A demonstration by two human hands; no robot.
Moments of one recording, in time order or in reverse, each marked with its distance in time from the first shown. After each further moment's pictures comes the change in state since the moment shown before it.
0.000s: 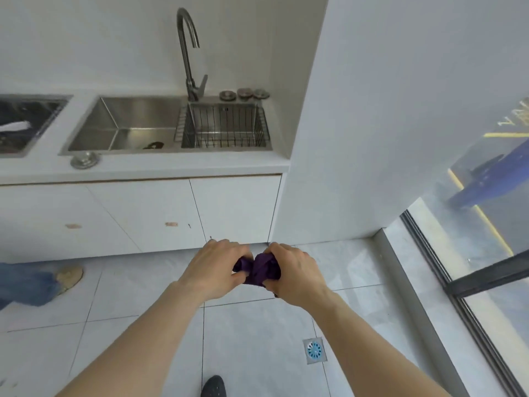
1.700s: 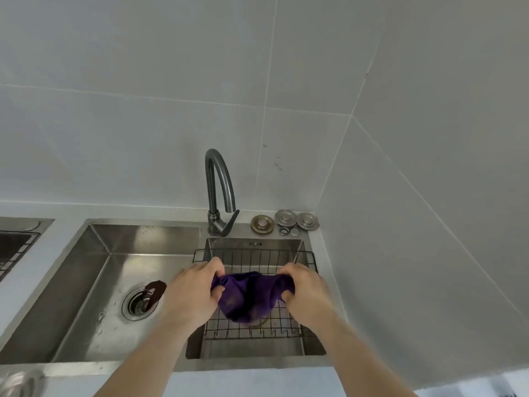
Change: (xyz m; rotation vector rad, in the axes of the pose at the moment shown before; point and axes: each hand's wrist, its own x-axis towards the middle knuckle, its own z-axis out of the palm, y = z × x) left_hand 0.454 -0.327 -0.219 0.010 0.254 -0.377; right_hand 0.610 -0.013 -0.145 0.072 0.080 0.042
